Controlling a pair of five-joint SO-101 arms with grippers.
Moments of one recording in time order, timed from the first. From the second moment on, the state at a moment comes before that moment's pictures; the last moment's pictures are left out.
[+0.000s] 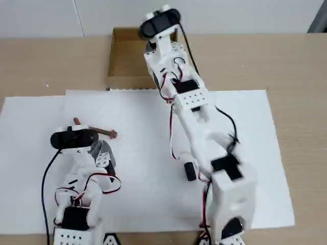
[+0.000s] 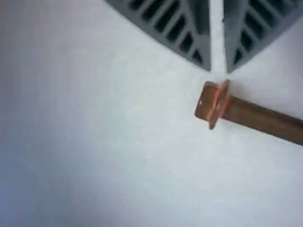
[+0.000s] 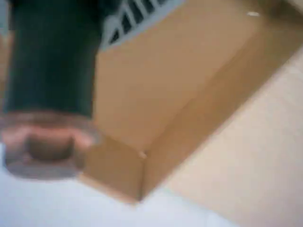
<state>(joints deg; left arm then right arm) 1.7 -103.4 96.6 50.4 19.0 -22.5 27.7 -13.5 11.8 6.9</state>
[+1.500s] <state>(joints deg) 1.7 -103.4 96.6 50.4 19.0 -24.7 28.6 -31.5 52.5 12.4</state>
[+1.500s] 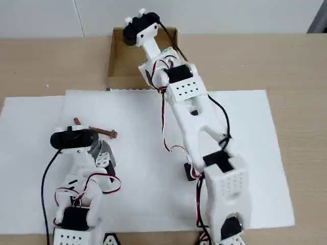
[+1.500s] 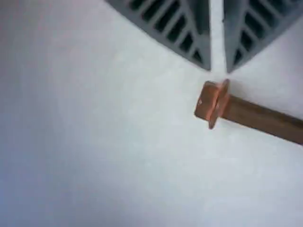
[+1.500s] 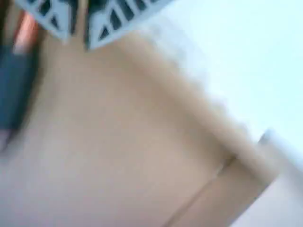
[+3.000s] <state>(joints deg) 1.7 -103.4 96.6 50.4 19.0 -27.3 -26.3 28.9 81.3 -4.9</state>
